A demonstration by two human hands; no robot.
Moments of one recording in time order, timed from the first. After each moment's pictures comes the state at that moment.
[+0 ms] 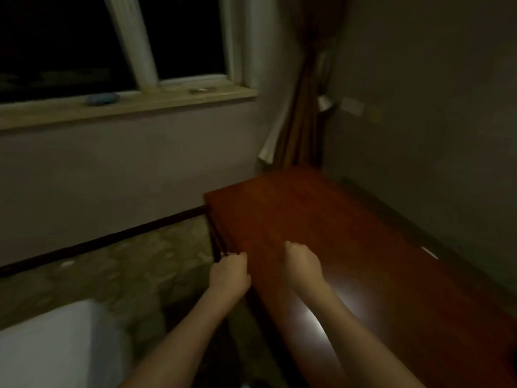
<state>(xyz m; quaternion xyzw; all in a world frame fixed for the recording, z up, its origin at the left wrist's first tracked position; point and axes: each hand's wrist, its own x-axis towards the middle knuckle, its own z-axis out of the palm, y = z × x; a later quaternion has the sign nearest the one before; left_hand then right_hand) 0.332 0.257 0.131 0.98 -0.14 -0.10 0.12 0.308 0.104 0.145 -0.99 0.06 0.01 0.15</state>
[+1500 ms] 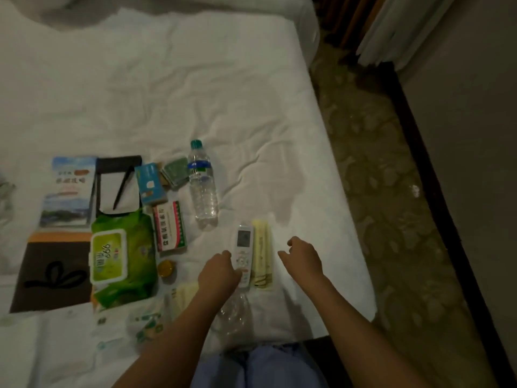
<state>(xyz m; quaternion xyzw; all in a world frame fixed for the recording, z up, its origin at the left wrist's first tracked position) 0.230 0.864 -0.135 0.50 0.75 -0.12 0.42 0.403 0.897 -0.126 -0.74 -0.52 0.42 -0.08</state>
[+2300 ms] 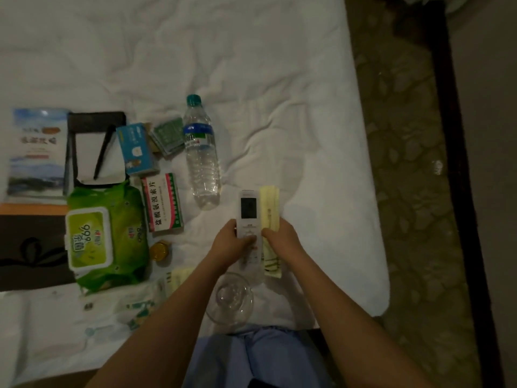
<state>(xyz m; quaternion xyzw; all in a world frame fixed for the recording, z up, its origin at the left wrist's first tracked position) 0.228 0.902 -0.191 0.26 0.72 0.12 0.63 0.355 0.926 -0.184 -0.71 -0.36 0.60 0.03</state>
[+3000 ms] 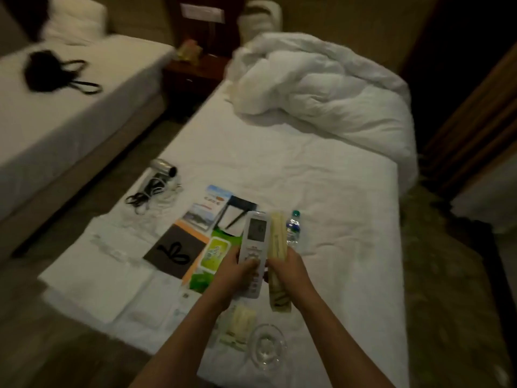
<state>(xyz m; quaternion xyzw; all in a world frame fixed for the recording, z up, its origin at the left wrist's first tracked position) 0.140 0.791 0.067 0.19 0.72 0.48 0.47 0.244 0.866 0.076 -0.50 -0.54 0.66 0.15</state>
